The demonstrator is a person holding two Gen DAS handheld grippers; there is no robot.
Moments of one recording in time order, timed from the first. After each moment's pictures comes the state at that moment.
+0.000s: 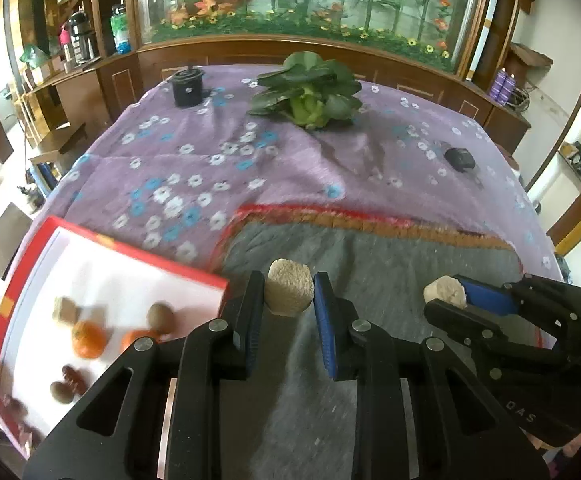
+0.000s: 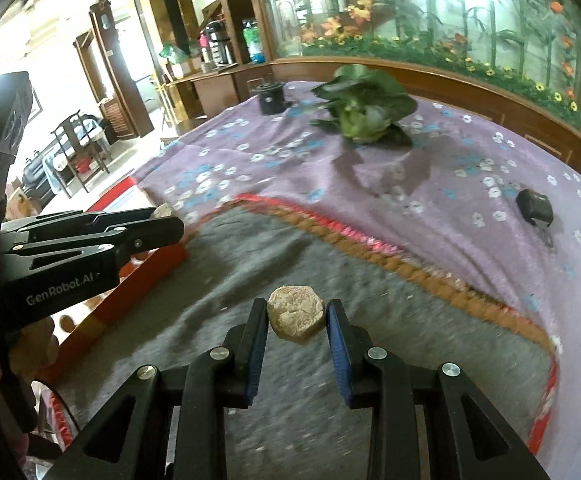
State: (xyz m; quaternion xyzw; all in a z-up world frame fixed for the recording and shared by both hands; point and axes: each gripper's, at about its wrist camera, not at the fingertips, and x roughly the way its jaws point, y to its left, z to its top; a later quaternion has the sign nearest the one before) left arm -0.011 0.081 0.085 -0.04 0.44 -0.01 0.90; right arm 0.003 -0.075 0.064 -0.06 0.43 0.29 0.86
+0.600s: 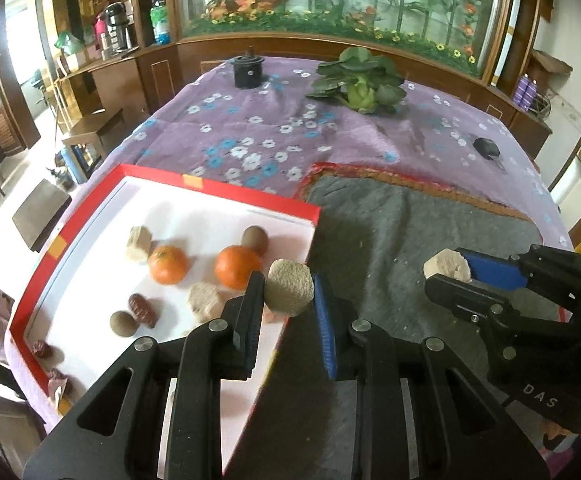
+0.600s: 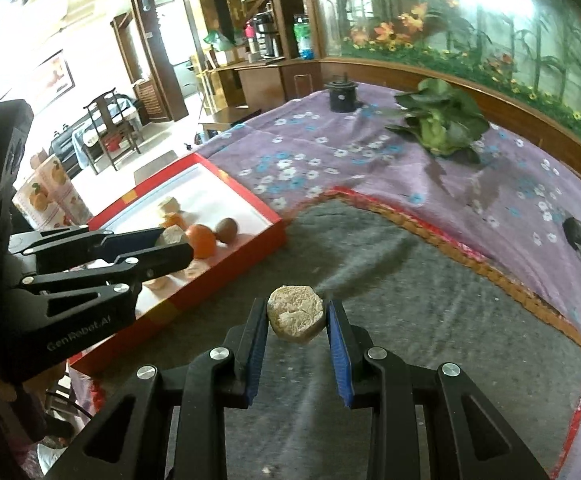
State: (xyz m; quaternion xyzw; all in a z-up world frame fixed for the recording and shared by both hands) left arm -0.079 0.130 0.076 -0.04 0.44 0.04 0.90; right arm -0.043 -0.008 0.071 -0.09 0.41 0.34 0.84
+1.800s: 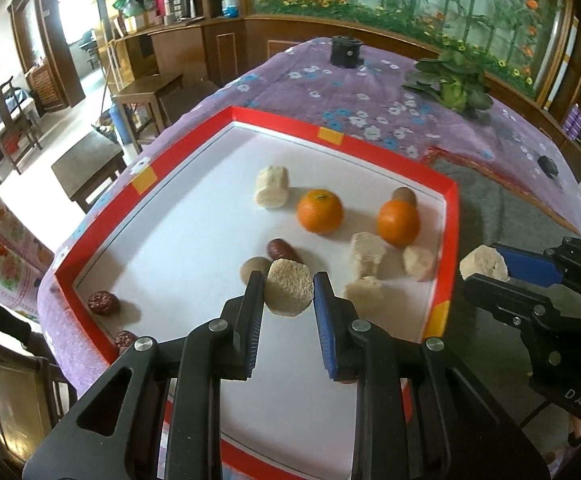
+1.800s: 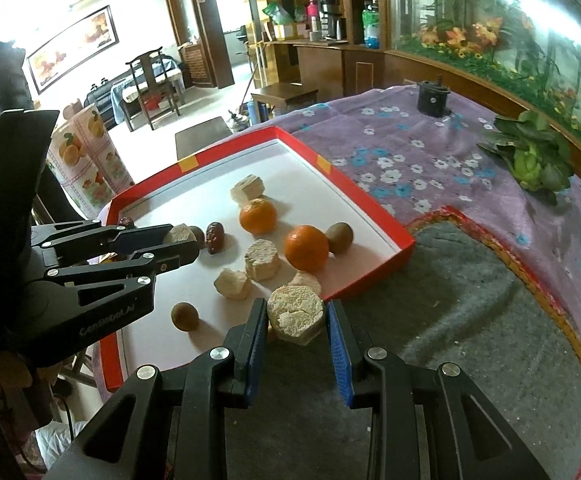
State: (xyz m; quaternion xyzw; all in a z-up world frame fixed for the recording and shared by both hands) left arm -0.118 0.223 0.047 -0.08 0.45 0.13 0.88; right arm -0.066 0.087 0.063 -0.15 0.42 0.41 0.80
